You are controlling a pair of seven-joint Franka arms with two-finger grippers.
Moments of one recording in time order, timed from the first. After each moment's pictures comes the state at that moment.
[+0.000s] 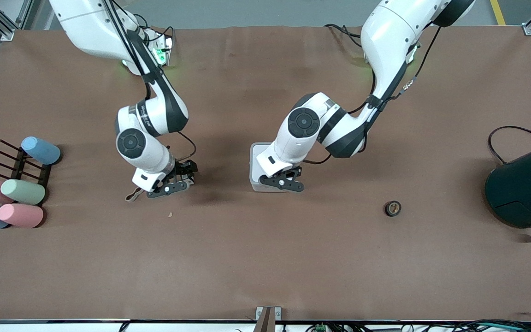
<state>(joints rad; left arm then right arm) -0.47 0.69 -0.30 -1.49 0.10 2.27 -0.58 0.46 0.45 -0.09 -2.00 0.14 2.36 0.03</state>
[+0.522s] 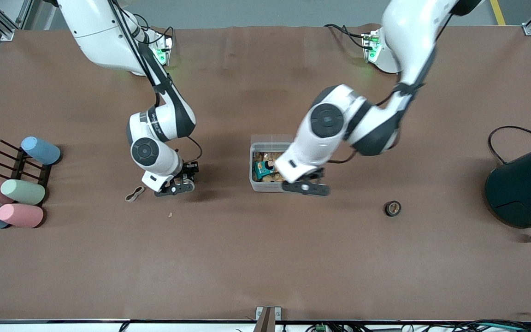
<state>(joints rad) -0.33 0.54 -0.30 -1.44 0.12 2.00 -0.48 0.50 0.51 -0.09 -2.00 0.14 2.34 0.19</state>
